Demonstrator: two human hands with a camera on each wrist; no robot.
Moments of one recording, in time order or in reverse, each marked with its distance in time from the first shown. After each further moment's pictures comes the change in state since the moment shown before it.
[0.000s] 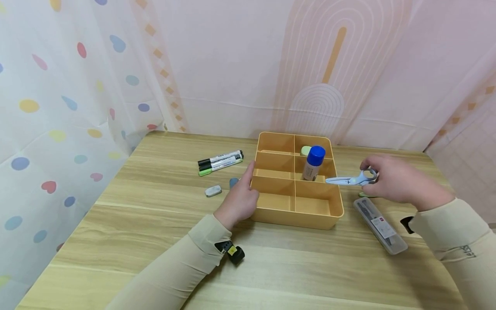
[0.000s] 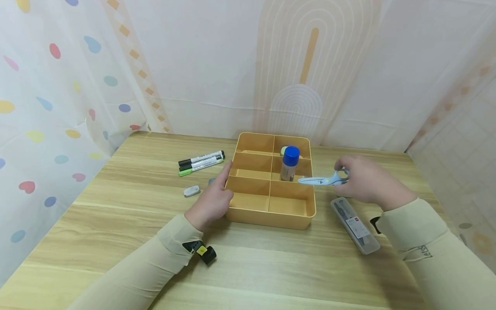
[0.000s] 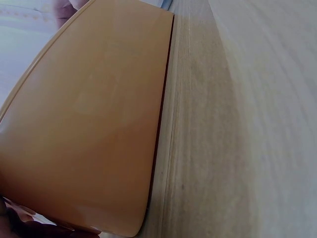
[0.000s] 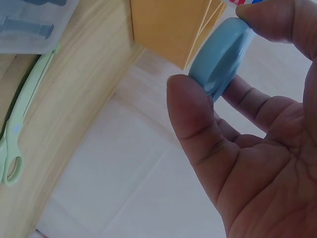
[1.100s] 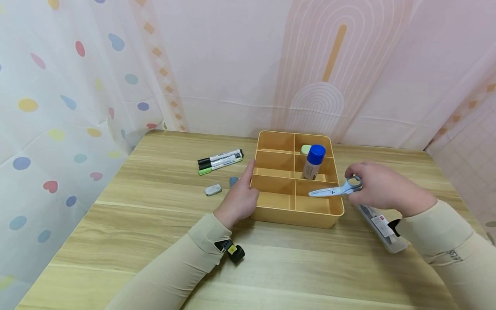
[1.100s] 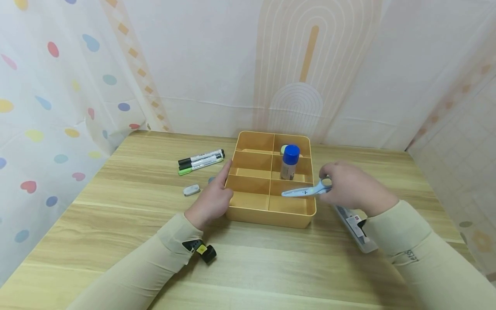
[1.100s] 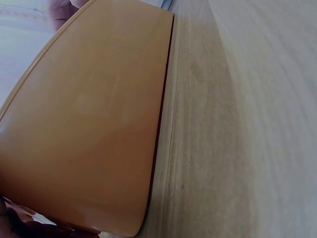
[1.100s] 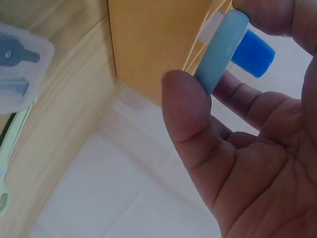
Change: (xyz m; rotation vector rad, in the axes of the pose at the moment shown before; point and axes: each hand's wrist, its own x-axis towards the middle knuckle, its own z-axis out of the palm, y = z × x) left_hand 0.000 0.000 -0.001 -0.014 0.011 0.007; right_hand 0.002 -0.033 0.015 -0.034 -0.063 -0.011
